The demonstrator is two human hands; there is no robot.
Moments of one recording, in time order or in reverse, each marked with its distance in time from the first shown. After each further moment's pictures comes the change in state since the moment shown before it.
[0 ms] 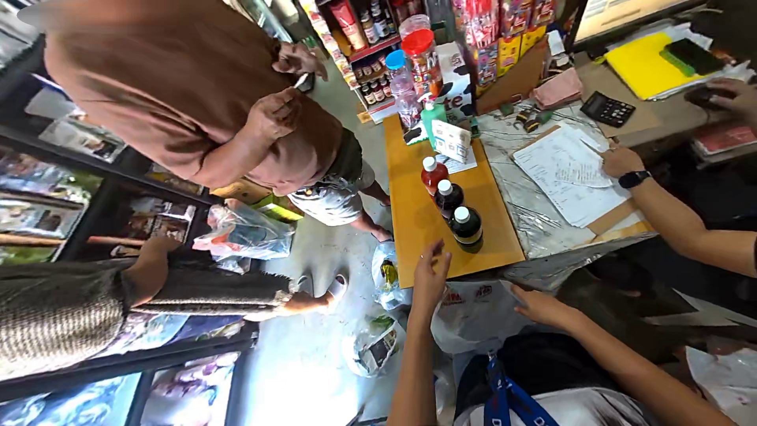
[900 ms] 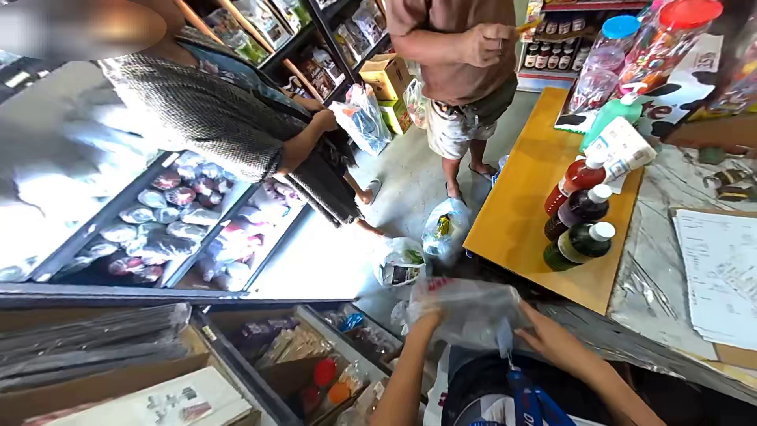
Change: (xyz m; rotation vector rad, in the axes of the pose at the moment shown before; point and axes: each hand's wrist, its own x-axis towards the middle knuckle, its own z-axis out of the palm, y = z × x) left_hand -0.179 -0.144 -0.016 0.321 -0.051 -0.907; right_hand -0.014 -0.114 0.010 -0.233 -0.123 -0.509
